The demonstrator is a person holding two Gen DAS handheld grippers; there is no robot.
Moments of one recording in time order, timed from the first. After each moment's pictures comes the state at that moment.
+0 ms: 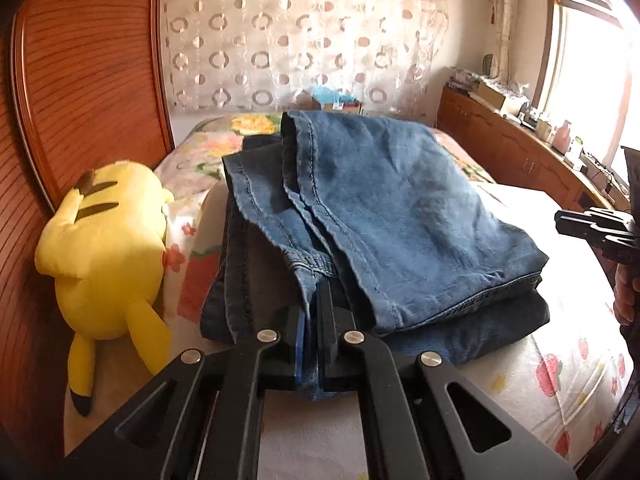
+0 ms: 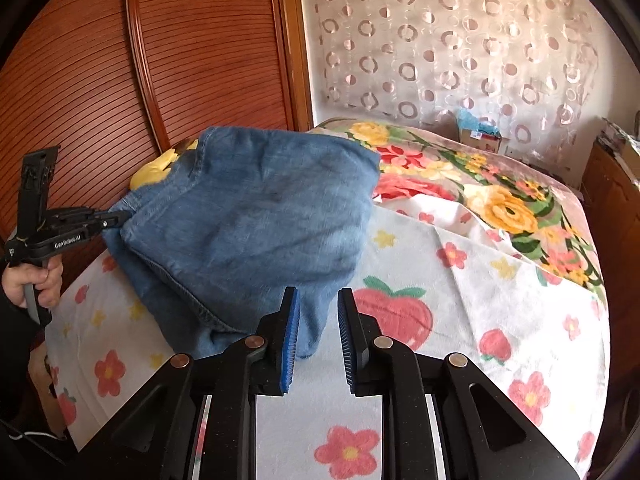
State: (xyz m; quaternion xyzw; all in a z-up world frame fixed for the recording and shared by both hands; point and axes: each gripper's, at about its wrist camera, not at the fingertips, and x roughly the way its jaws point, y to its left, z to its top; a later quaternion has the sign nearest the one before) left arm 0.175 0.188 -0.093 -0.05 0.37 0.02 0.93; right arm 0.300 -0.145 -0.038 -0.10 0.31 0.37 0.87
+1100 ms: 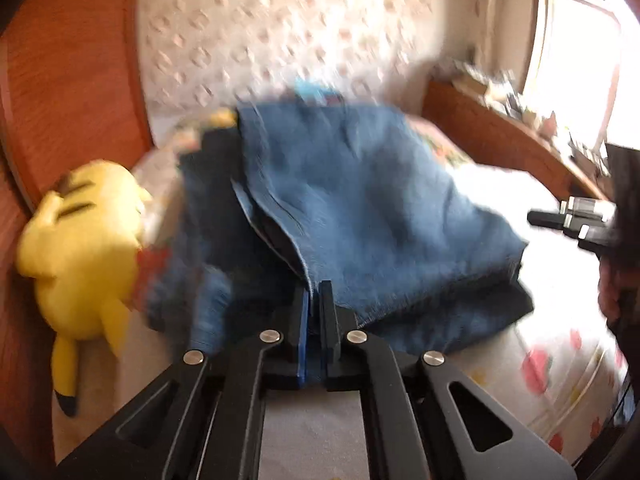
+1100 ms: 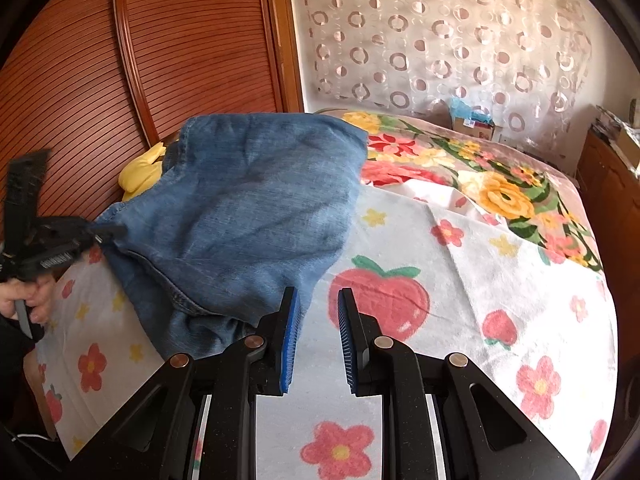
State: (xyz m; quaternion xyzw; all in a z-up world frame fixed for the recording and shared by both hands) left arm 0.165 0.161 -0.088 -0.04 0.35 0.01 0.93; right arm 0.313 -0.149 -0.057 -0.10 0.33 0.36 0.87
